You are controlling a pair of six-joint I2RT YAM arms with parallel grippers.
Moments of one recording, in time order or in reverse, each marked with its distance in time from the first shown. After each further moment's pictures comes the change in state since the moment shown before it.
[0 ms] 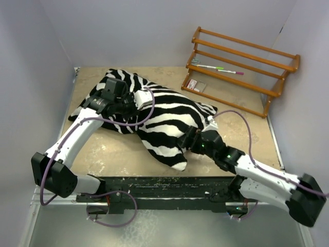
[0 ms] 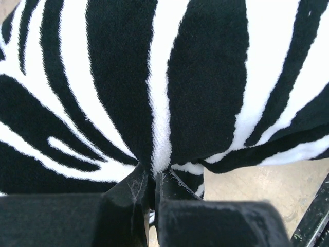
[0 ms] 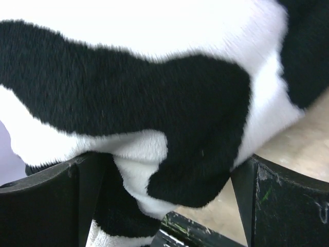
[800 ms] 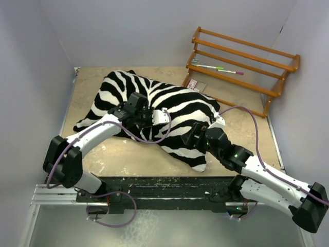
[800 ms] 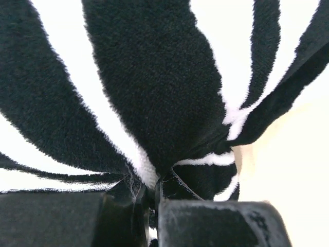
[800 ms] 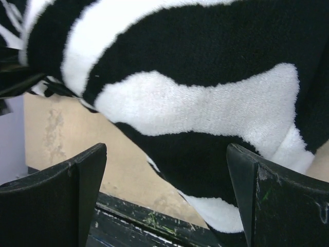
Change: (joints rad) left arm -0.177 0.138 -0.224 0.327 -0.090 0.205; right arm 0.002 -0.024 0.131 -0.164 0.094 -0.077
